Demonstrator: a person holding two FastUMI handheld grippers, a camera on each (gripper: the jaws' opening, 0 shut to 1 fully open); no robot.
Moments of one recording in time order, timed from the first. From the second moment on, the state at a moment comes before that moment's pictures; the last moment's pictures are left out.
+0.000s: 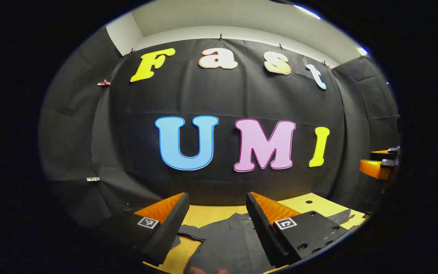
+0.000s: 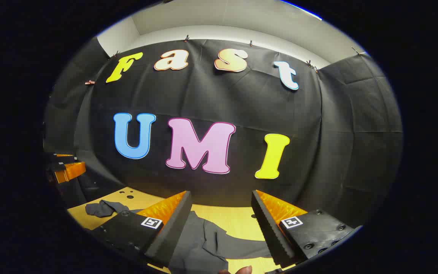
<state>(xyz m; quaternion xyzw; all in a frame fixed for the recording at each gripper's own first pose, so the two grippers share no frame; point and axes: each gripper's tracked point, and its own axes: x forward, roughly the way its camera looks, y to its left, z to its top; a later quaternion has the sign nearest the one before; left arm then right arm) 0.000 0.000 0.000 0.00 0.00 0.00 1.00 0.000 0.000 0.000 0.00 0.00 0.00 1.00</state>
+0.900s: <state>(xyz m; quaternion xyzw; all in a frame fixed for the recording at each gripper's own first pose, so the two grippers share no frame) 0.000 -0.012 -0.005 0.02 0.02 -0.02 1.00 0.020 -0.066 -0.029 -0.01 0.03 -0.03 1.00</state>
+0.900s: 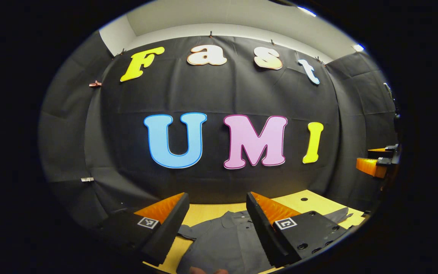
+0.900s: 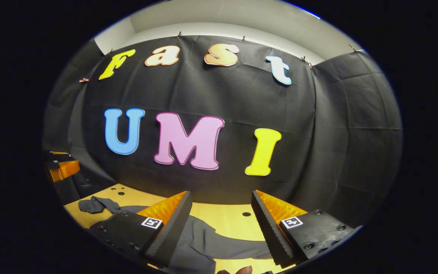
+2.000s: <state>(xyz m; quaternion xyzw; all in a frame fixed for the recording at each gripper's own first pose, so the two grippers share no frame) 0.014 -0.063 -0.035 0.03 0.10 0.06 0.99 0.074 -0.256 -0.372 0.06 0.32 -0.11 0.94</state>
